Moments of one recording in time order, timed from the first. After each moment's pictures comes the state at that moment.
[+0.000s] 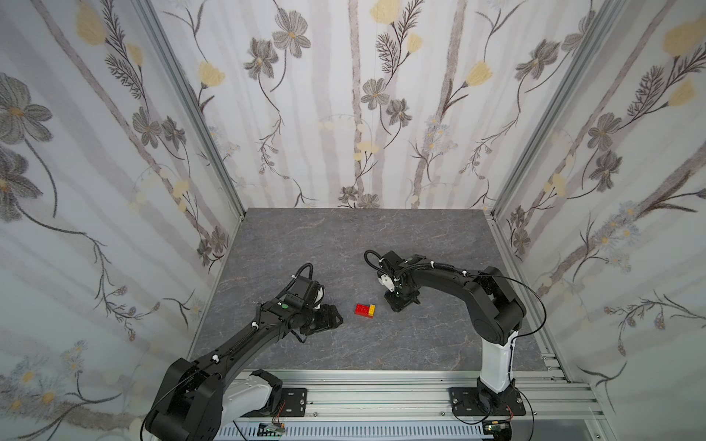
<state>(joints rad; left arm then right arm) -0.47 1.15 0.61 -0.55 0.38 -0.64 0.64 1.96 1.32 -0.86 0.02 0.05</state>
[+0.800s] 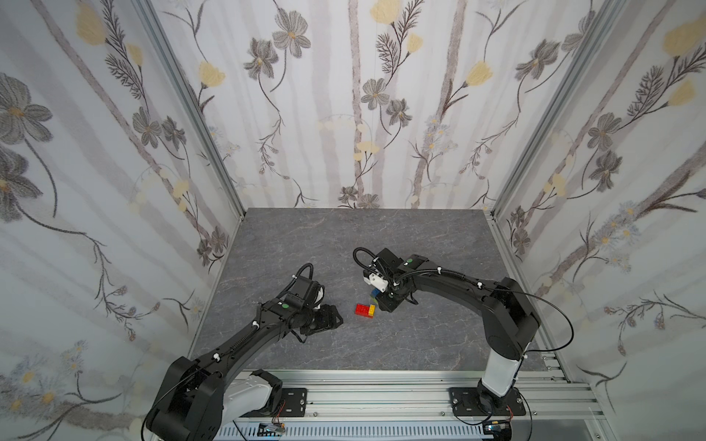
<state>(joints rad) -0.47 1.15 0.61 -0.55 0.38 -0.64 0.75 1.83 1.36 -0.87 -0.09 -0.05</state>
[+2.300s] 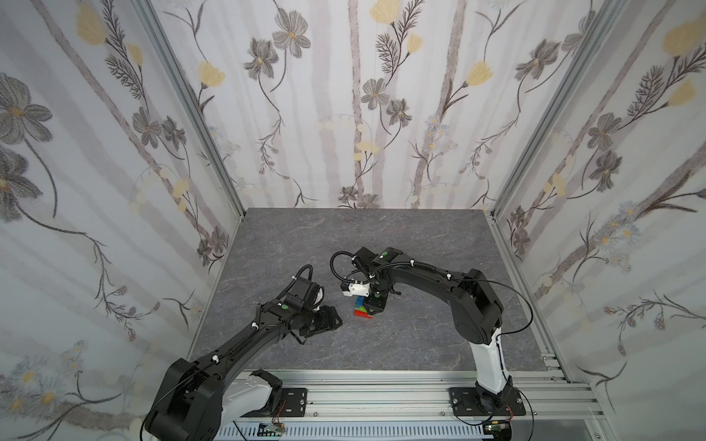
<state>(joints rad) -0.47 1.14 0.60 -0.57 0.38 -0.65 0.81 2.08 1.66 -1.08 -0.13 -0.45</state>
